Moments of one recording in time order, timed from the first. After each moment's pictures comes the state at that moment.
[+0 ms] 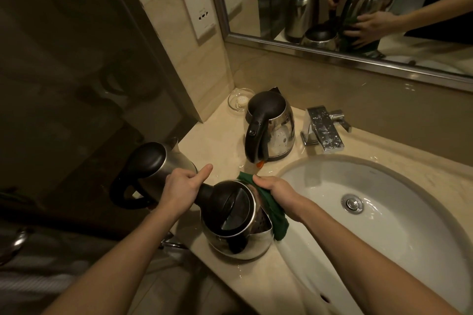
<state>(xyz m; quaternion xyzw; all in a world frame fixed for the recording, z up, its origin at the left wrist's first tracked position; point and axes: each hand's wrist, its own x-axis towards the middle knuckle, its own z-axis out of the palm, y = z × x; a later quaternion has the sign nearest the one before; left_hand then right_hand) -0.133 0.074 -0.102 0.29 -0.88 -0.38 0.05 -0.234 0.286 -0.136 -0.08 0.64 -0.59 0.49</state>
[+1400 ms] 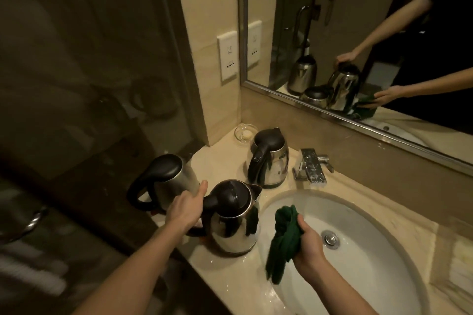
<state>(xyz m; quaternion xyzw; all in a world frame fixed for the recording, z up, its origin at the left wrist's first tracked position) -0.099 0.100 -0.076 0.45 -0.83 -0.34 -0.01 -0.176 0.352 -0.129 0.25 0.51 -0.76 0.32</state>
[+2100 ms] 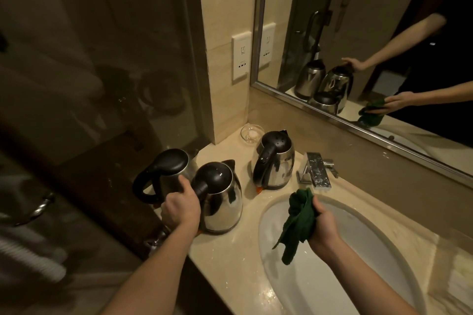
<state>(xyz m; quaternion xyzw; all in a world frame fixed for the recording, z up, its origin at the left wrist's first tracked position) -0.095 0.113 -0.074 0.61 -0.66 -0.37 0.24 -0.223 0.360 -0.107 0.21 0.51 -0.77 0.31</state>
